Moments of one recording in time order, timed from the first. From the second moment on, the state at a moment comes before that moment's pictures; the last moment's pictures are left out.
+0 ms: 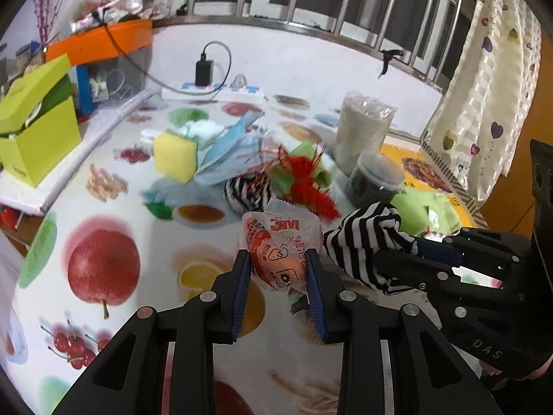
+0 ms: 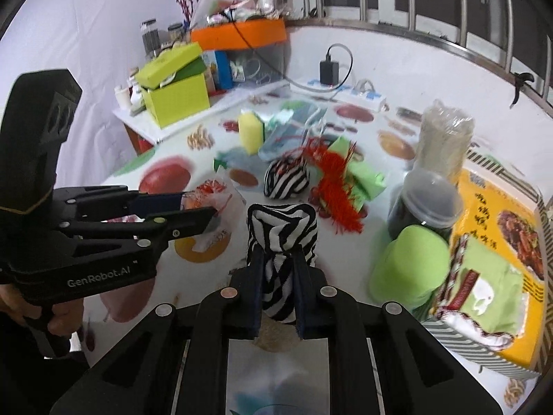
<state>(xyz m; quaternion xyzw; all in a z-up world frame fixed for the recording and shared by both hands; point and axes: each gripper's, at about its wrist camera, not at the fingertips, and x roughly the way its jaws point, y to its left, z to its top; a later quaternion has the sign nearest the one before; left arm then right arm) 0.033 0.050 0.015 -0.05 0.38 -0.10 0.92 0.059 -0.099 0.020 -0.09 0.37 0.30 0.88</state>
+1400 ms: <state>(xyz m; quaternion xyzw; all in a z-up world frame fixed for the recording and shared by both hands) 0.080 -0.103 0.063 0.01 0.33 -0.24 0.91 0.072 -0.286 0.062 0.03 0.32 0.10 0.94</state>
